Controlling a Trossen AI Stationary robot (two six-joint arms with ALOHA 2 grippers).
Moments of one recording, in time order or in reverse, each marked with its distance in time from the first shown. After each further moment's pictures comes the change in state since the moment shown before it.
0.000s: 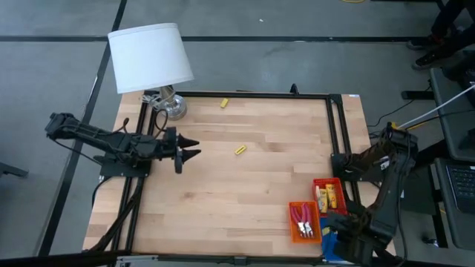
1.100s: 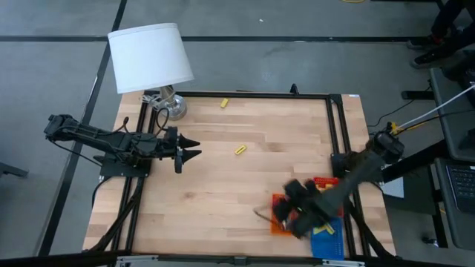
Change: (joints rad) left arm 0.039 0.000 0.000 0.000 0.077 -0.013; right arm -0.445 0.123 0.028 0.113 0.594 0.035
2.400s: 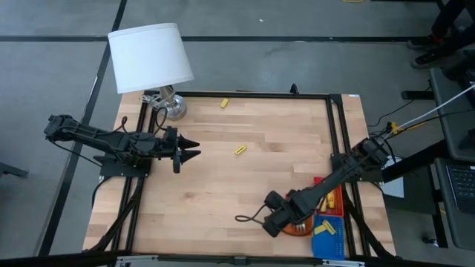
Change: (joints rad) left arm 0.000 -0.019 0.000 0.002 0.026 -0.037; right arm -0.139 0.168 0.032 0.265 -0.513 -0.353
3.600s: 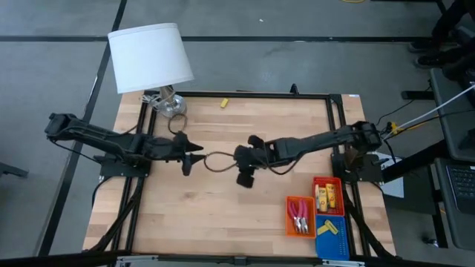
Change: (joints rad) left arm 0.031 0.174 0.010 -0.054 0.008 -0.038; right arm -0.459 -0.049 0.184 0.174 0.193 -0.997
